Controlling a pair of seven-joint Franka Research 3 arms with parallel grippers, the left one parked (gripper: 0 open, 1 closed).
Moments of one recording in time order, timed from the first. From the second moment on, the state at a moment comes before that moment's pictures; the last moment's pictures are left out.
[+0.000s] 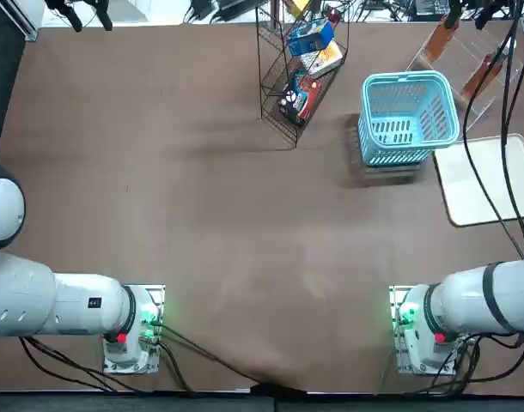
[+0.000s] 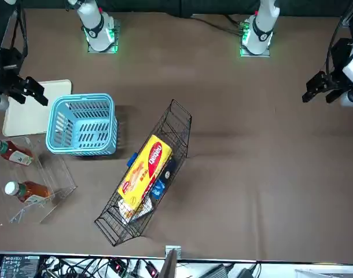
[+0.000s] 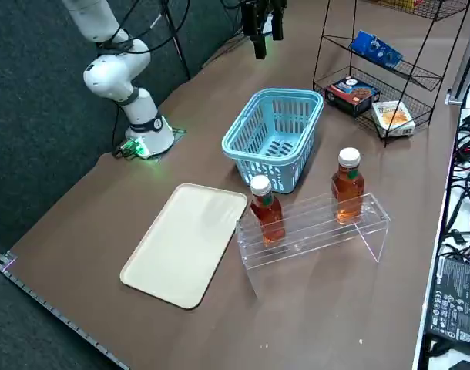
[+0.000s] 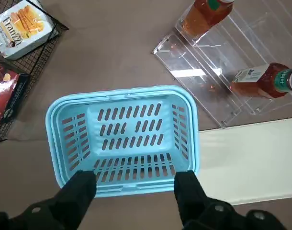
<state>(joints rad) -0.01 0.01 0.01 -1.63 -0.01 1.64 0.06</state>
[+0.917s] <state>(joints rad) -0.01 0.01 0.01 -1.63 -0.01 1.64 0.02</state>
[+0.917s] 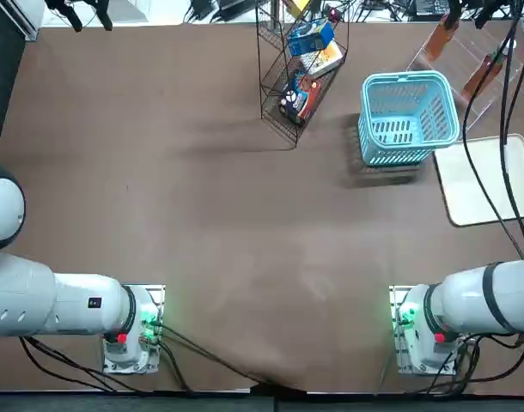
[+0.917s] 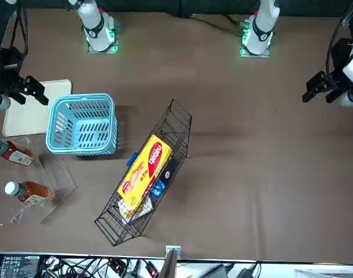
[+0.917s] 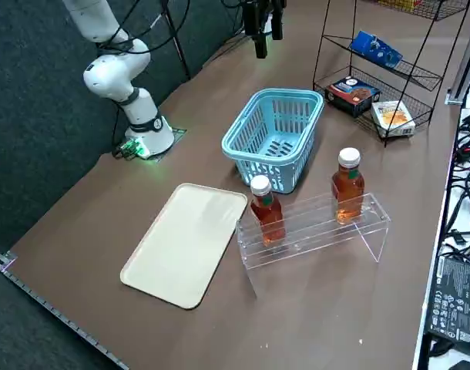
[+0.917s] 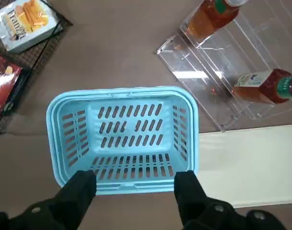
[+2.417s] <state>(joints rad) -0.36 0.10 -0.01 -1.63 -0.04 1.77 -0.99</state>
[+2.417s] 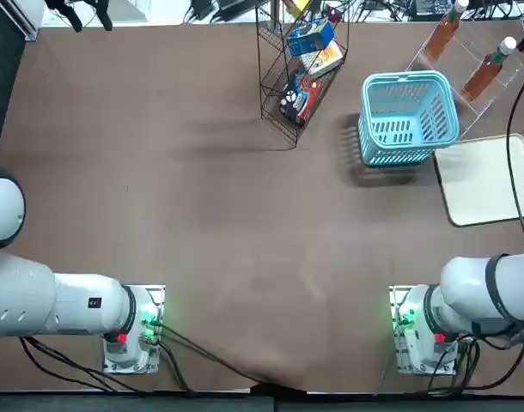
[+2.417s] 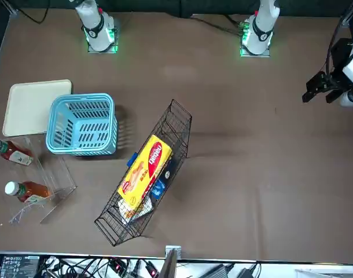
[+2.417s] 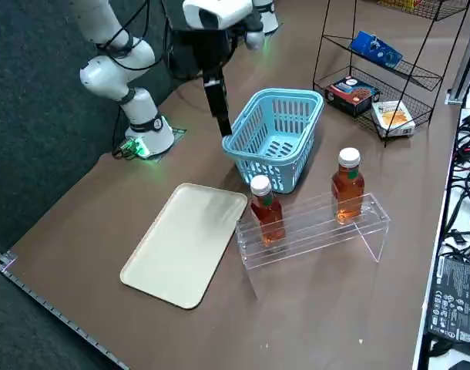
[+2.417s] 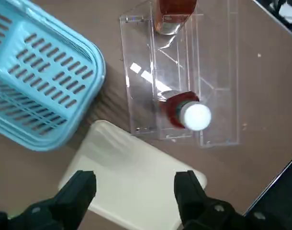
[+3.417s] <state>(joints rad) -0.37 0.36 -0.01 -1.43 0.00 1.85 -1.14</state>
